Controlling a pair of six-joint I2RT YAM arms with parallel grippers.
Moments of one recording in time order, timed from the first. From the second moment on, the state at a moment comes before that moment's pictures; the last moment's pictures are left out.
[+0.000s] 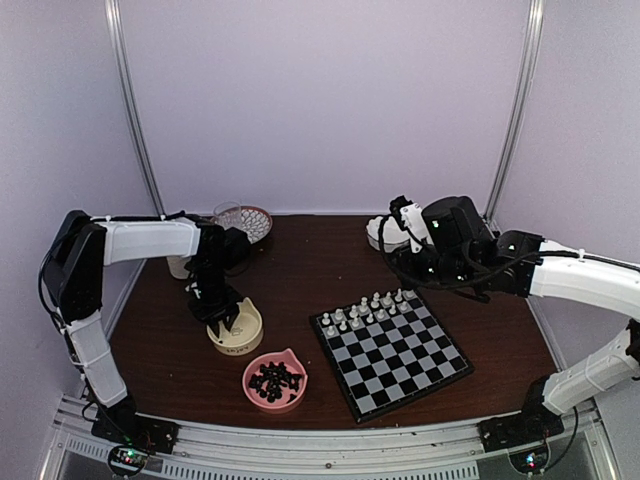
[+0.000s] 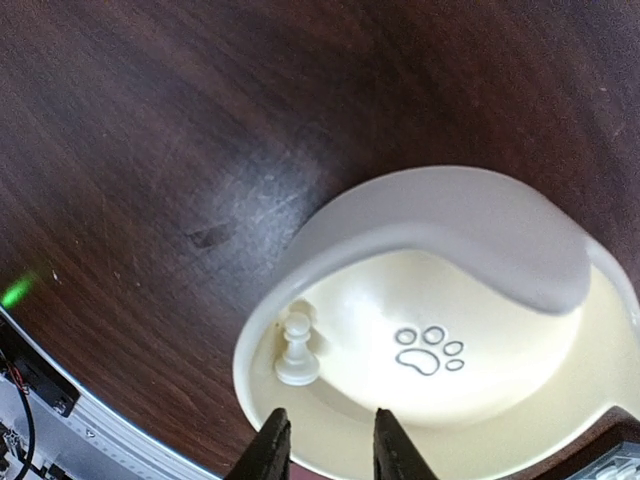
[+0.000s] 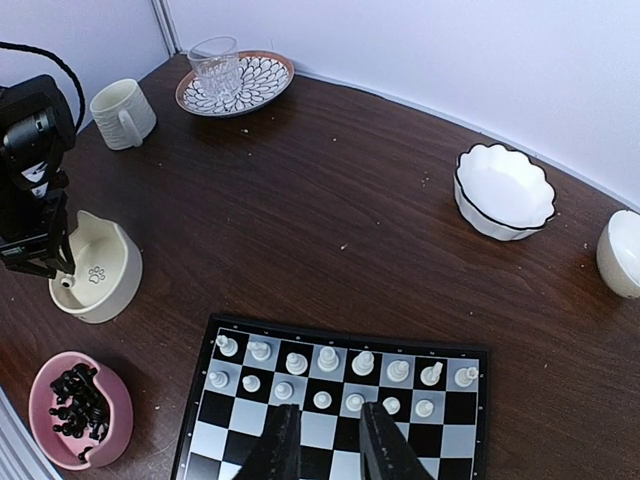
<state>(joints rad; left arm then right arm) -0.59 1.84 1.31 -1.13 0.04 -1.38 0.90 1.28 1.07 -0.39 0.31 0.26</state>
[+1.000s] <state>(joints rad) -0.59 1.84 1.20 -1.04 0.03 -1.39 0.88 1.28 1.07 -0.39 0.30 0.26</state>
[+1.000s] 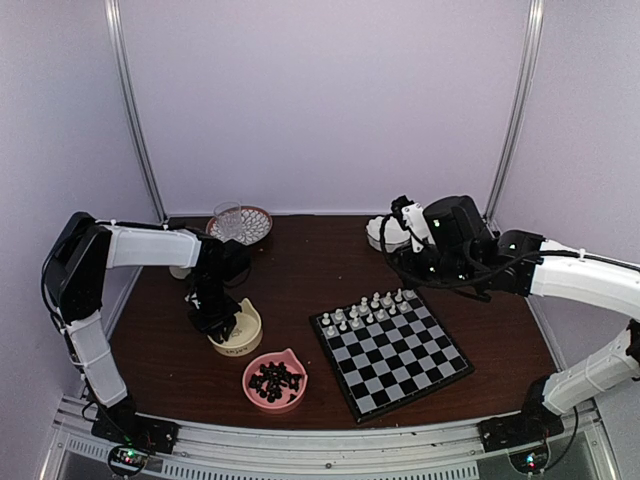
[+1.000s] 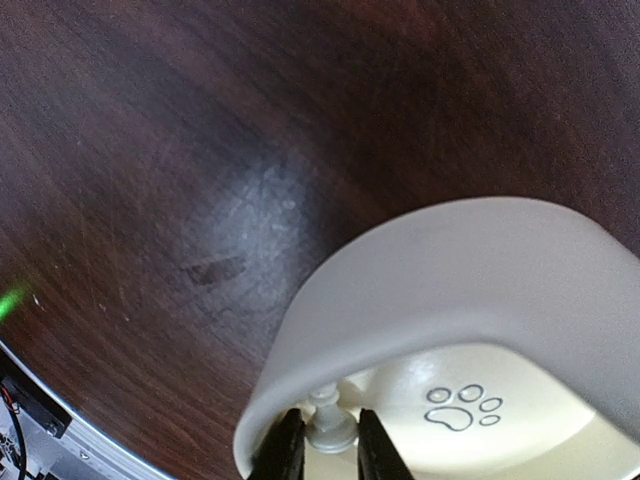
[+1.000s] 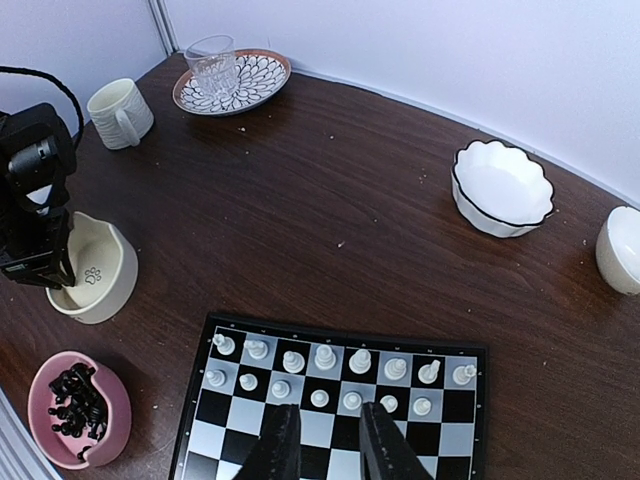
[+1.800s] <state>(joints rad) -0.57 1.84 1.22 -0.98 0.02 -1.28 0.88 1.24 1.06 -0.43 0.30 0.26</state>
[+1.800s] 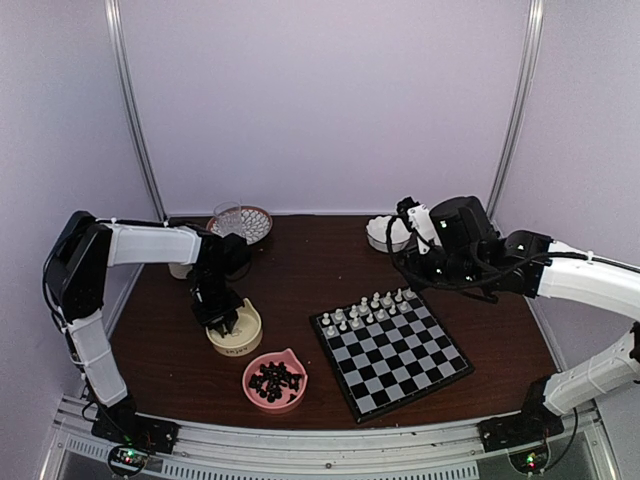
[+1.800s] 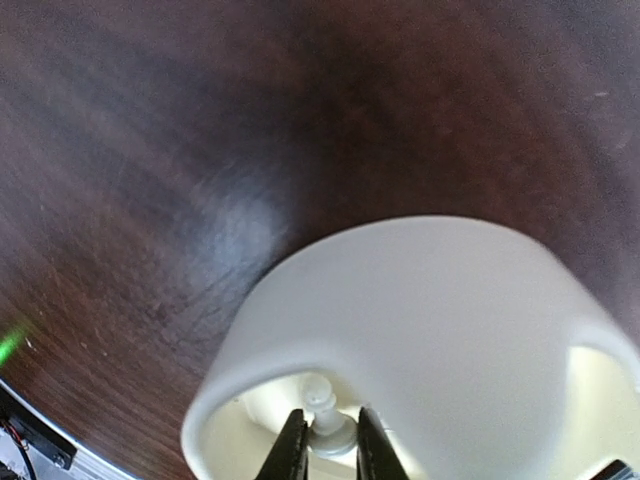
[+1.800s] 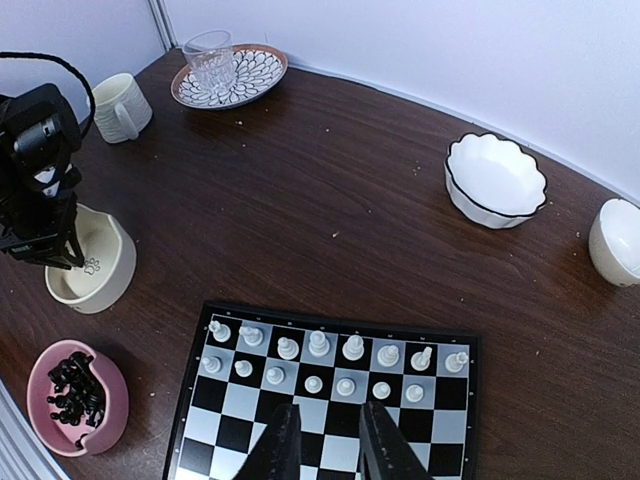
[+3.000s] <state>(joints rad) -0.73 1.48 1.12 -0.73 -0.05 -0.68 0.80 1.36 1.24 -0.52 -0.09 0.45</state>
